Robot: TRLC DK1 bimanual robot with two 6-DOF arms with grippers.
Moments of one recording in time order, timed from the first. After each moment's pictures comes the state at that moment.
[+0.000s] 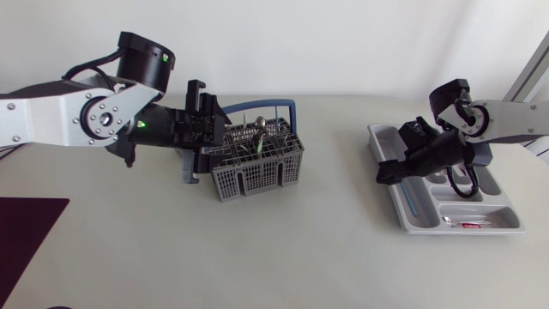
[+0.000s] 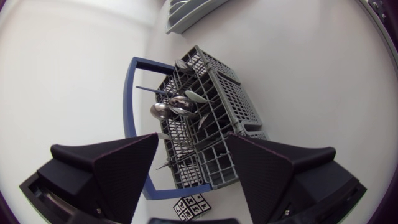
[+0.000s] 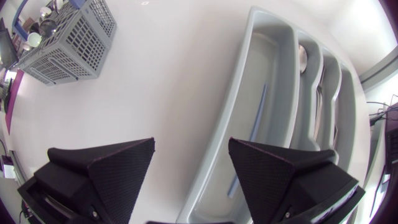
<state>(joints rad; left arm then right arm) -0.41 1.55 1.06 -0.24 0.19 1.38 -0.02 1.70 1.04 -0.48 -0.16 -0.28</state>
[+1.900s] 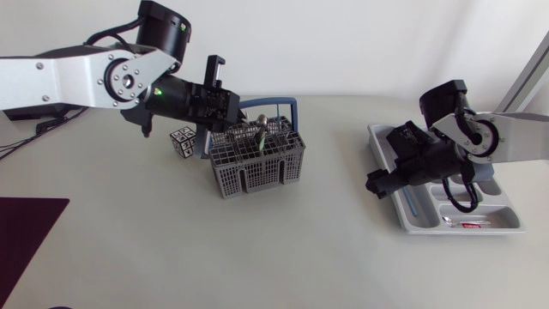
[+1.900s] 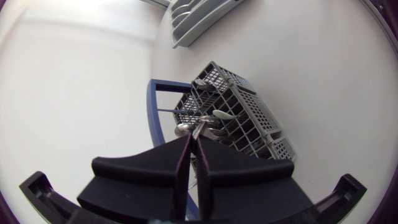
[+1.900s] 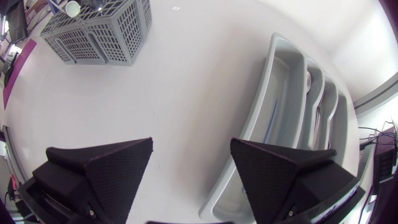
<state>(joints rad) -0.42 1.65 1.28 -0.31 0.24 1.48 0.12 1.51 0.88 -0.42 -0.10 -0.29</state>
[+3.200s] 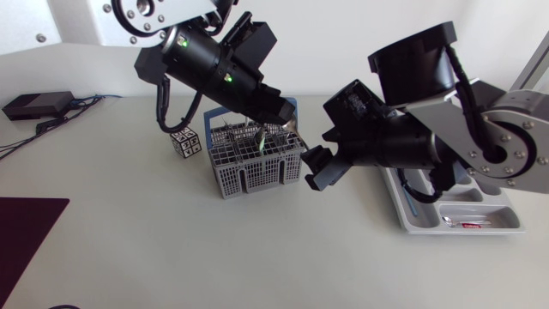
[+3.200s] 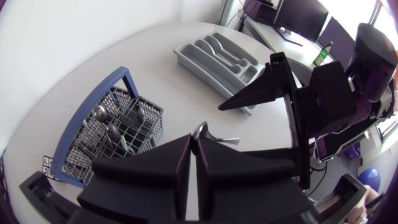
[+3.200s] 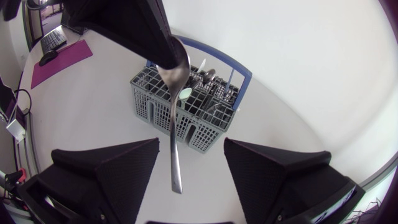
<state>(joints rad) -0.61 1.71 1.60 -0.74 0.31 0.10 0.63 1.31 0.95 -0.29 0.04 -0.24</state>
